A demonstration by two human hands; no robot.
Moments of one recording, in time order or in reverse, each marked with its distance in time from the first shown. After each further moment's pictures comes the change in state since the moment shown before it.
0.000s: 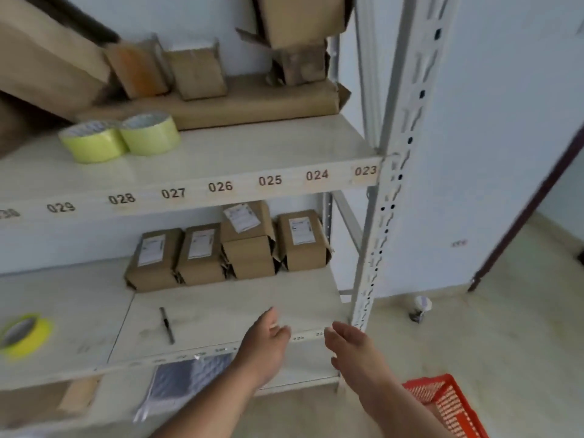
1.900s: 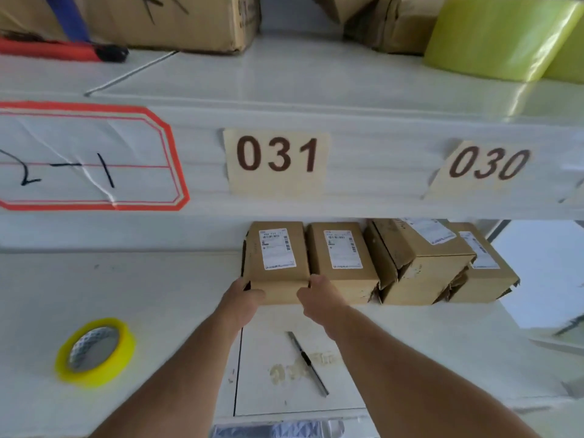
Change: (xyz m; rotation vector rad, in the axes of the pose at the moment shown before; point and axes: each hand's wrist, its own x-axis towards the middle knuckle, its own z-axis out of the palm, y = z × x) left_hand 0.268 -0.251 -0.414 -0.168 0.109 -0.133; right_hand 0.259 -0.055 0.510 -0.489 -0.067 -0.044
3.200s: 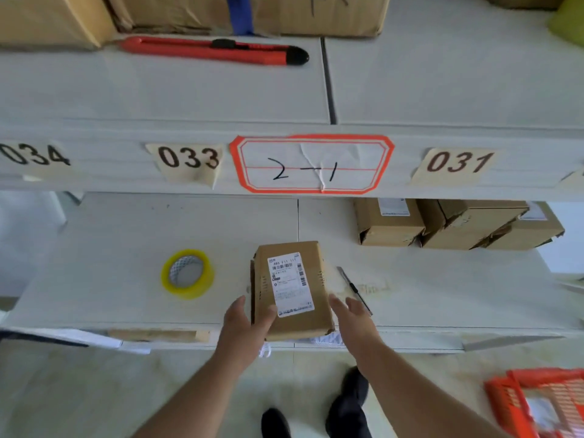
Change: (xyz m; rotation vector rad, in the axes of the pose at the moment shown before) left_hand -0.144 -0.116 -0.081 0.071 0.126 -0.191; right_hand -0.165 0.034 0.081 0.195 0.003 0.328
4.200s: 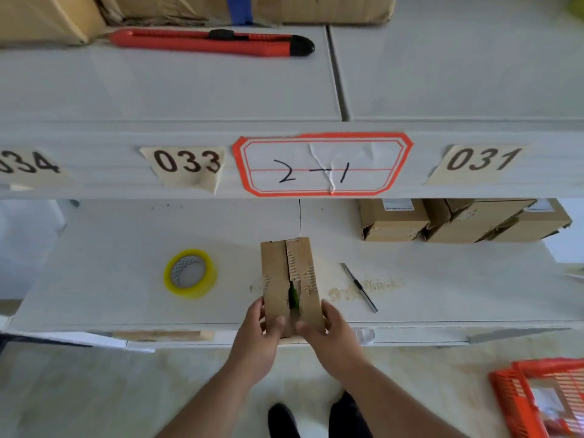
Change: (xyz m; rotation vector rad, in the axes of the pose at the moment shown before) left_hand -0.014 -0.003 0.006 -0.086 -0.121 0.138; right_hand -0.020 0.020 0.036 -0.110 -0.168 -0.322
